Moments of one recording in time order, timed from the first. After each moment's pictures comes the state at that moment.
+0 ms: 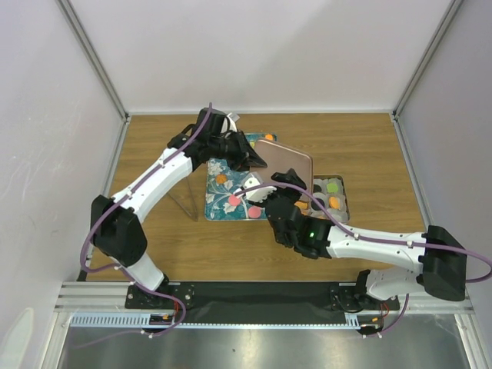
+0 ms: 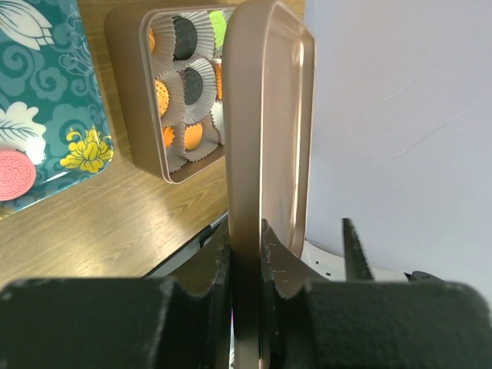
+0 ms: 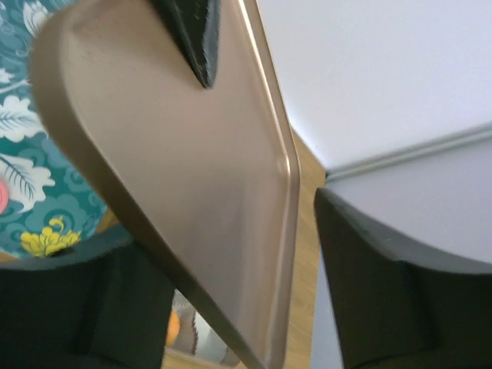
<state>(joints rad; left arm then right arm) -0.51 1.64 1.47 -0.54 0.59 -0.95 1.19 1.29 0.86 0.21 1.02 -0.67</state>
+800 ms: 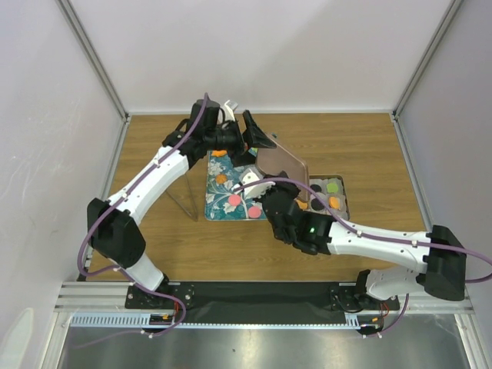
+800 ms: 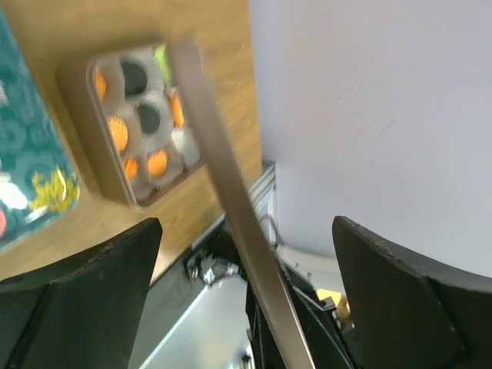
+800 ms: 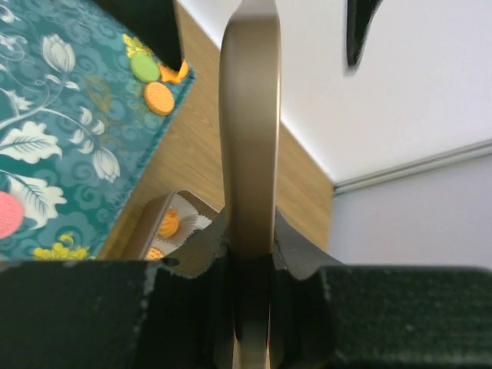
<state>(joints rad) -0.49 1.62 1.50 -0.44 0.63 -0.96 1.19 1.30 0.94 0.13 1.02 -0.65</state>
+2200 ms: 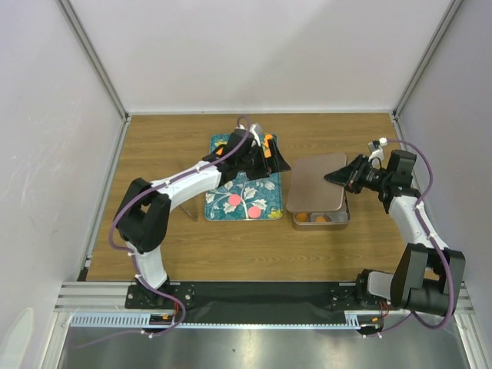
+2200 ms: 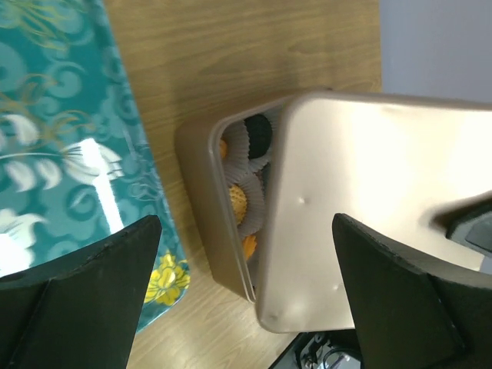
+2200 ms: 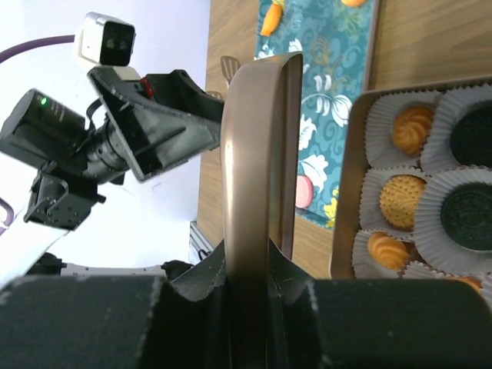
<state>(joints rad) -0.63 1.80 1.32 -0.11 0.27 -0.81 -0.18 1.23 0.77 -0.10 -1.02 0.70</state>
